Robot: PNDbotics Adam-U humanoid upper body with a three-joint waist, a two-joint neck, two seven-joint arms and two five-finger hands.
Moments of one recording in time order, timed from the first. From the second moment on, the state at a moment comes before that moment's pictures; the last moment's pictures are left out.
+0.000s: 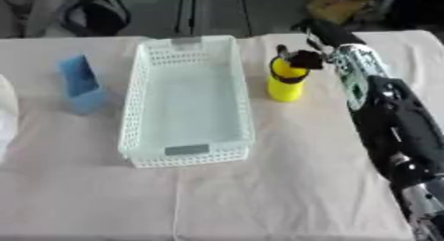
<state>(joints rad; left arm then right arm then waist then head) -0.09 0.29 0.14 -1.92 0.11 -0.09 0.03 -0.93 -0.43 0.01 -0.87 1.10 -0.13 0.17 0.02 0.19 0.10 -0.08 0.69</state>
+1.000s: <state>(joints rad) -0.10 0.29 0.14 -1.92 0.11 -0.08 0.03 -0.91 -0.38 0.02 -0.83 1.09 -0.16 0.20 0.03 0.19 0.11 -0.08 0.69</state>
